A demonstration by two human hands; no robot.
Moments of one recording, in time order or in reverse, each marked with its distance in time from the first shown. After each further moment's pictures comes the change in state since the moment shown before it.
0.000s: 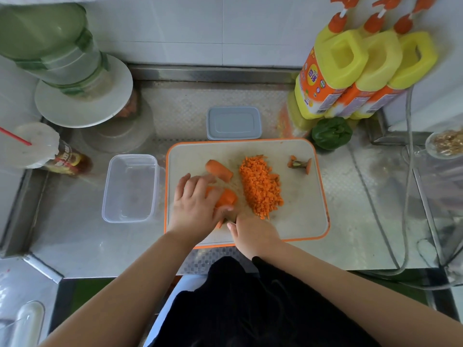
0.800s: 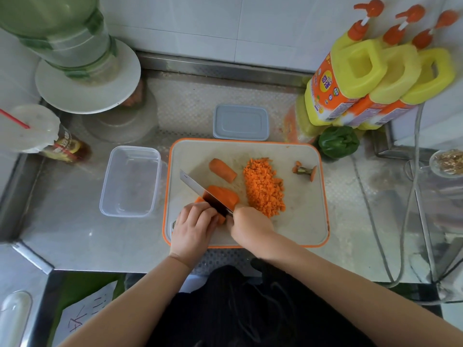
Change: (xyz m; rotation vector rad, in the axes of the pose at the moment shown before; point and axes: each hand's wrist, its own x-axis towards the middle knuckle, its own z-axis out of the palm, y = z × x) left_hand -0.057 0.008 0.039 -0.306 0.208 -0.155; right_hand 0.019 -0.015 -0.020 0.036 0.032 0.013
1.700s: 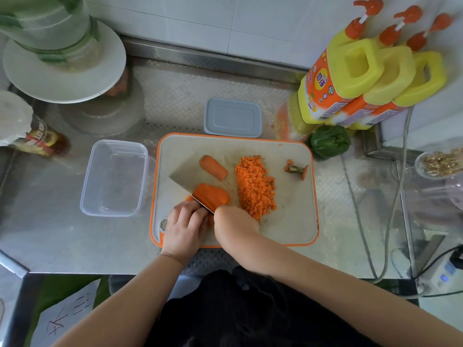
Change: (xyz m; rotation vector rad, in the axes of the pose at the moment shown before) left_hand -0.006 -0.008 0.019 0.020 0.082 0.051; right_hand -0.002 -0.027 -0.014 -0.084 -0.150 0.125
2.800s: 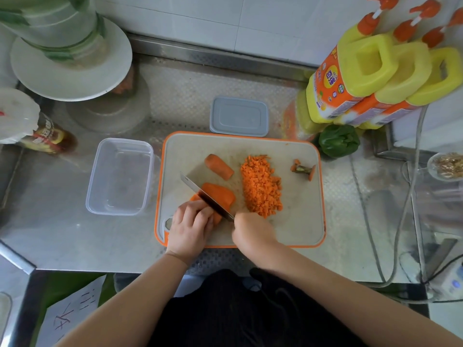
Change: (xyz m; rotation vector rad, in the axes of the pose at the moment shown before) left_hand 0.001 0.000 -0.002 -0.004 -0.006 -0.007; right_hand -0.002 0.032 0.013 0.053 0.028 -0.042
